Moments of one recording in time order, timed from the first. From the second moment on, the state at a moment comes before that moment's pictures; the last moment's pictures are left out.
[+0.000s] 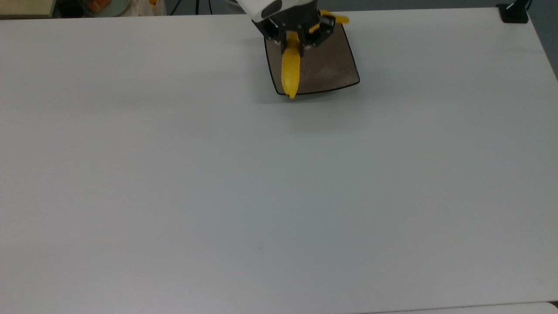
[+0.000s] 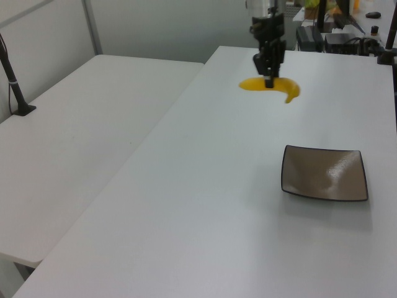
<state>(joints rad) 0.25 0.26 0.01 -1.36 0.06 1.49 0.37</state>
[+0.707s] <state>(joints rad) 0.24 0.06 0.02 -1.76 0.12 1.47 0.32</state>
